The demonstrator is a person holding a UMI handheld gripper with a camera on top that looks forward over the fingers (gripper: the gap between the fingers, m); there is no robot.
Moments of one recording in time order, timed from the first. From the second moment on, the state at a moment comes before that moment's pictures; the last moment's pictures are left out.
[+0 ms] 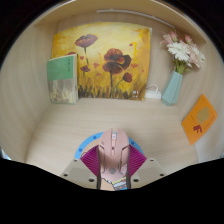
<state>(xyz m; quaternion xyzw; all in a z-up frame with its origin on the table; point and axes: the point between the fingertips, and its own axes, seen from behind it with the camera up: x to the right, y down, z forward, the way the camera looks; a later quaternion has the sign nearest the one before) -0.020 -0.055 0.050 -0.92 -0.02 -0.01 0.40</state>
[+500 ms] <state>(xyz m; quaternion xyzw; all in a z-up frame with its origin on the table) -0.017 -0.075 -0.014 -0.94 0.00 0.02 0.35</state>
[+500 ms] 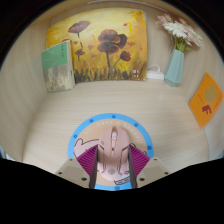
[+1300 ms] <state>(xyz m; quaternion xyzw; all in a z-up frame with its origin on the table) -0.098 -0.131 0.213 -0.89 -0.03 0.00 0.46</state>
